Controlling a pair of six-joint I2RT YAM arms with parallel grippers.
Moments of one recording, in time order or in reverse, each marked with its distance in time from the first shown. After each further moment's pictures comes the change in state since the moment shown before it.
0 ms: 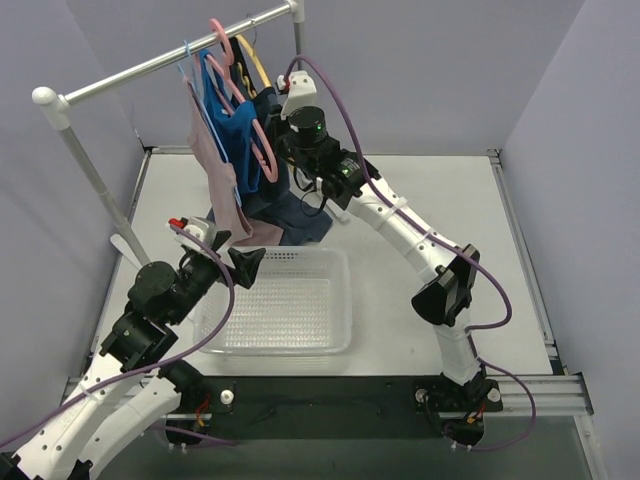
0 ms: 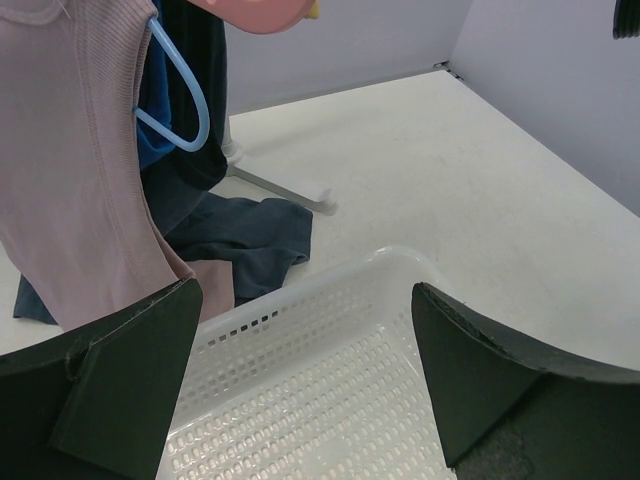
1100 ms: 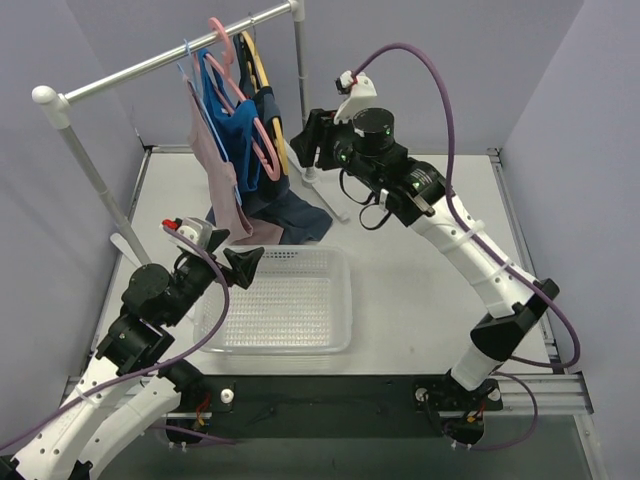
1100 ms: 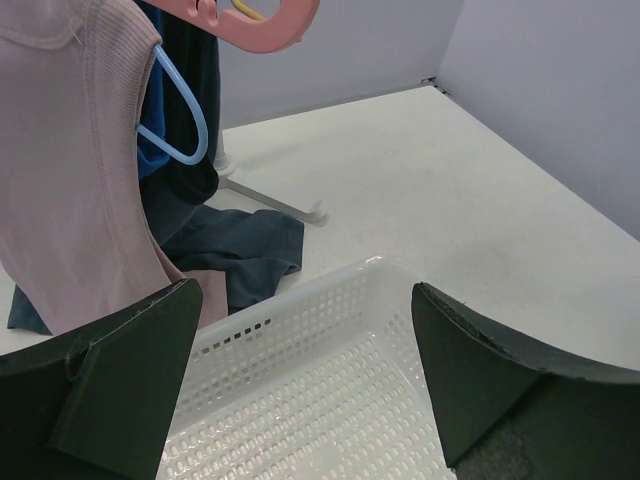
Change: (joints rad) left arm 0.000 -0.024 0.009 -0.003 0.013 -0.011; right arm -0.058 -0.453 -0.378 -0.096 -0.232 0.200
